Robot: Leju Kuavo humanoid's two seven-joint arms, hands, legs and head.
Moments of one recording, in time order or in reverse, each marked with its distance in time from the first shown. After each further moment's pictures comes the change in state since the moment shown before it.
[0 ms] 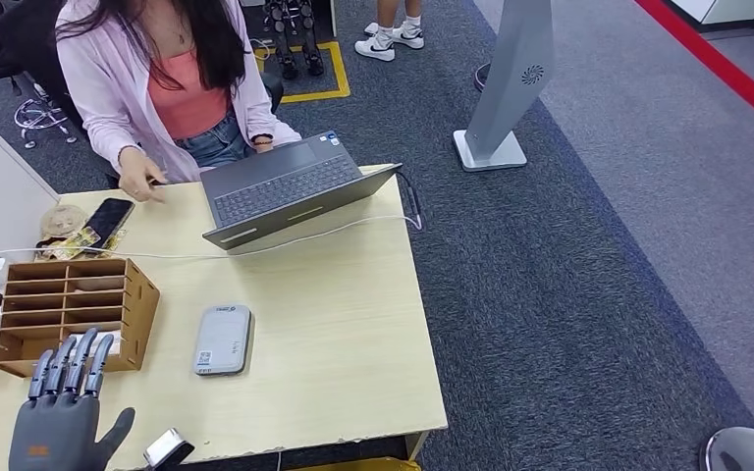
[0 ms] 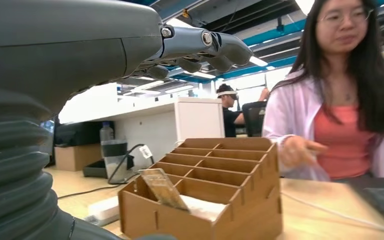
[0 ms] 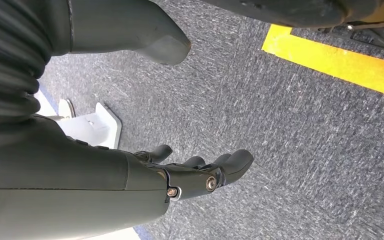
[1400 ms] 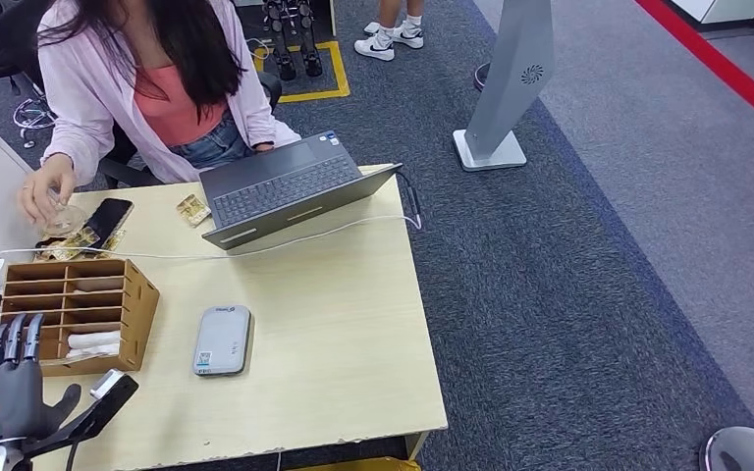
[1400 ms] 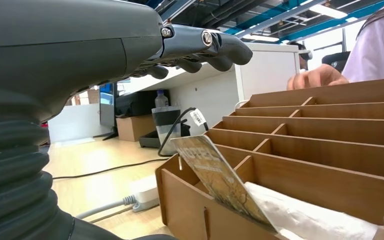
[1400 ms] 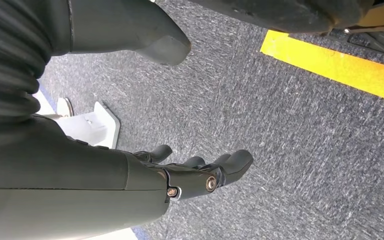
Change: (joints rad) left arm -0.245 -0.009 0.209 0.336 0.075 -0.054 -0.007; right arm -0.008 0.001 -0.012 0.000 0.026 0.017 -0.003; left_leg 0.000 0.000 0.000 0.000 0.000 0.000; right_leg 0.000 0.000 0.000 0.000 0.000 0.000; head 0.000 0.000
